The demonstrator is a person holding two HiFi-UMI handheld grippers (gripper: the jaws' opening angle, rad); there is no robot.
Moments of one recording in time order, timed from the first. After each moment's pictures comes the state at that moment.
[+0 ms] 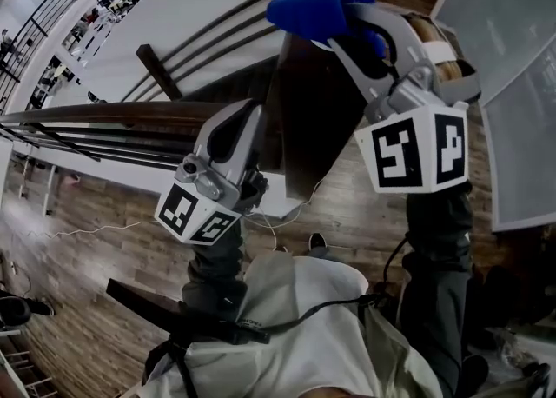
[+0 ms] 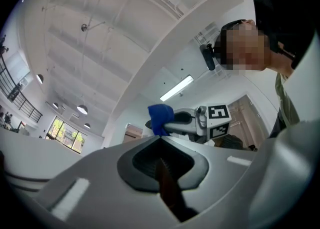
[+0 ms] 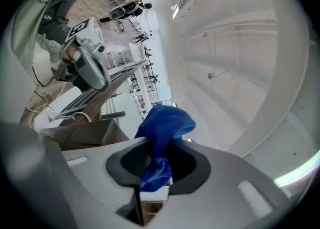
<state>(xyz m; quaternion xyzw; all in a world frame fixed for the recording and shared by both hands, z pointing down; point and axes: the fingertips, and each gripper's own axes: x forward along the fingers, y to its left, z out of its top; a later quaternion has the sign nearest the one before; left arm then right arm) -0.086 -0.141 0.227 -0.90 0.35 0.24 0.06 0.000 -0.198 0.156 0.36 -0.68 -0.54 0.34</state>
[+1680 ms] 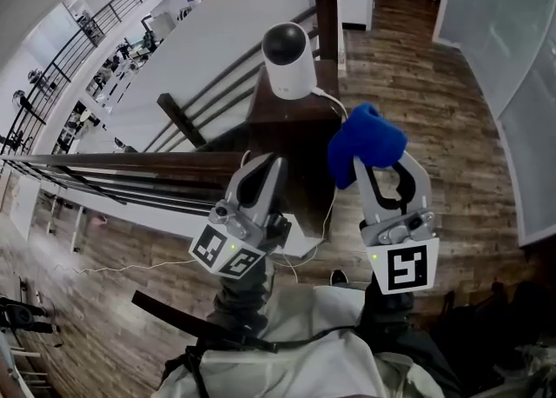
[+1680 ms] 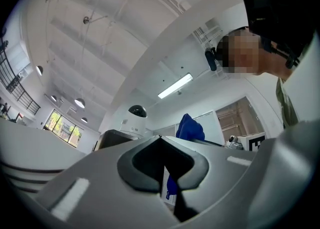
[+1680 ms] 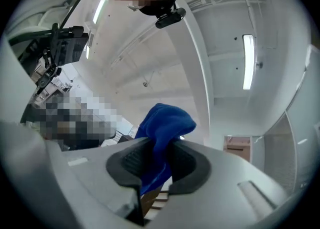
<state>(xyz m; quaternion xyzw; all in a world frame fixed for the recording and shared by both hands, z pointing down) -0.009 -0.143 0.235 -0.91 0.34 0.24 0.04 0.115 -0.126 0.212 0.52 -0.81 -0.27 -0.04</state>
